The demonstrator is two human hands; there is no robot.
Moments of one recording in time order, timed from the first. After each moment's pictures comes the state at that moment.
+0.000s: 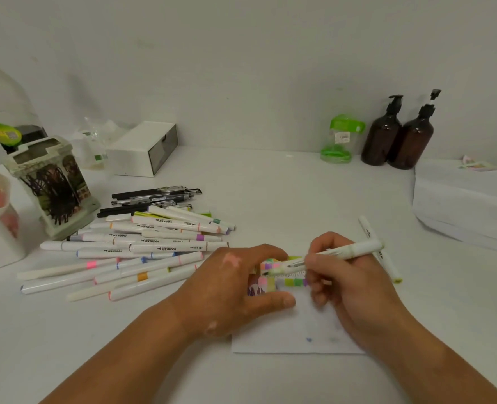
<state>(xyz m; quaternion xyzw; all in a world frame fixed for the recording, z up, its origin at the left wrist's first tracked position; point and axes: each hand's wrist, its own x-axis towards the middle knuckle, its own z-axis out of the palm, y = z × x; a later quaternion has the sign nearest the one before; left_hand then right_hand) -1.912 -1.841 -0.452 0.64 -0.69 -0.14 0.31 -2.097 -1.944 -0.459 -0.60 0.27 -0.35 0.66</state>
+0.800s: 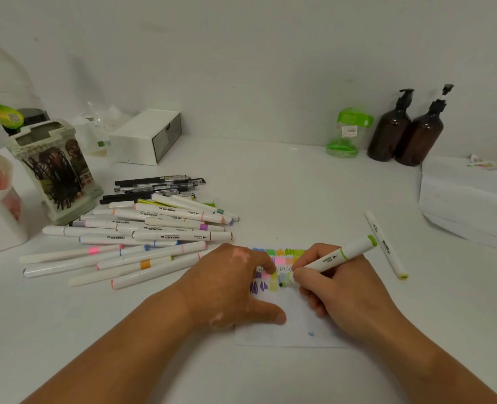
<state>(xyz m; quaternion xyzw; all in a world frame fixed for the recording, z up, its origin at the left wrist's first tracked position) -1.909 -1.846 -0.461 0.72 -0.66 -0.14 0.16 -2.095 -1.934 -0.463 -0.76 0.38 -0.25 0.46</state>
